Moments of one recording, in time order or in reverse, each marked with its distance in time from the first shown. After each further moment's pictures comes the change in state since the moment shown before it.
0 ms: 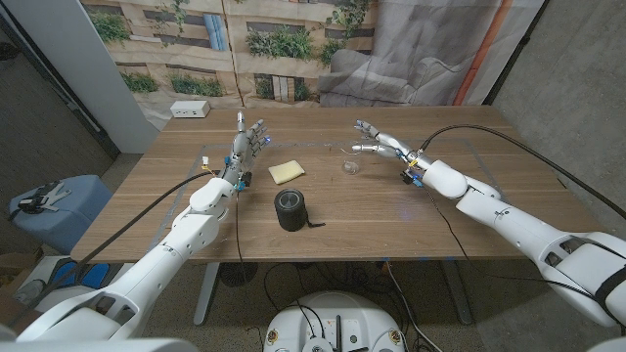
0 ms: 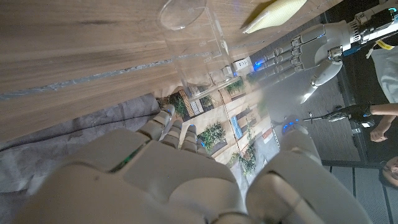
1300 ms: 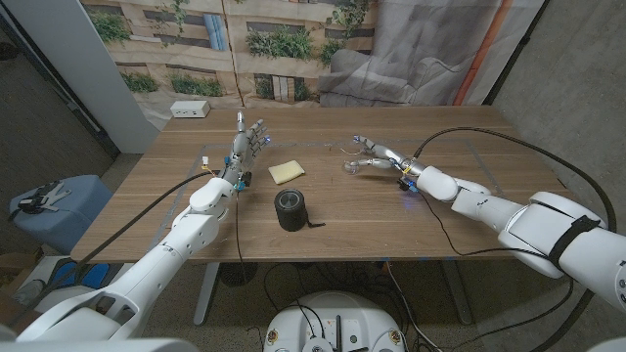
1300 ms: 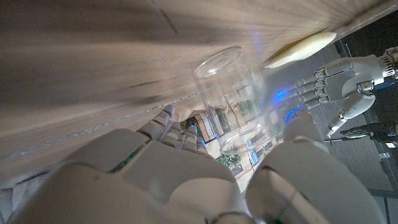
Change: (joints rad) left arm -0.001 0.000 0.000 0.001 0.000 0.000 0.000; left_hand 0.000 0.000 0.000 0.000 0.000 -0.004 -0.004 0.000 0.000 0.000 0.000 0.000 0.000 0.000 0.000 0.000 0.000 0.000 0.000 0.000 0.000; right arm 0.209 0.166 -0.227 0.513 0.005 0.149 -0.073; right_hand 0.135 -0.043 0.019 0.000 0.019 -0.003 0.022 0.029 0.014 -0.010 -0.021 0.023 0.014 -0.048 0.026 -0.004 -0.004 -0.031 0.031 -0.005 0.002
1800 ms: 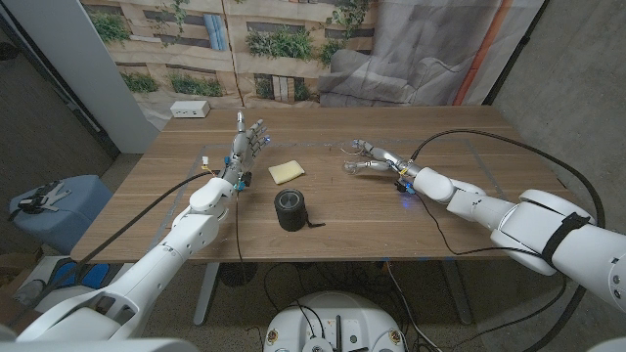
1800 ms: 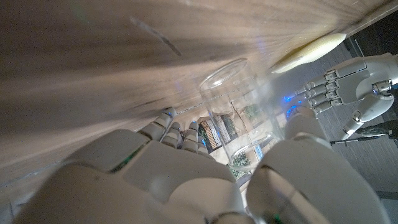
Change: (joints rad) left arm 0.000 0.000 0.000 0.000 0.000 0.000 0.000; left_hand 0.000 0.000 0.000 0.000 0.000 0.000 0.000 0.000 0.000 0.000 0.000 0.000 0.000 0.000 0.000 0.000 0.000 0.000 0.000 0.000 0.000; right arm 0.010 0.018 -0.030 0.027 0.079 -0.036 0.033; right_hand 0.045 -0.026 0.003 0.003 0.000 0.022 -0.008 0.031 0.005 0.071 -0.011 0.018 0.001 0.012 -0.012 0.013 0.000 0.012 -0.005 0.002 0.000
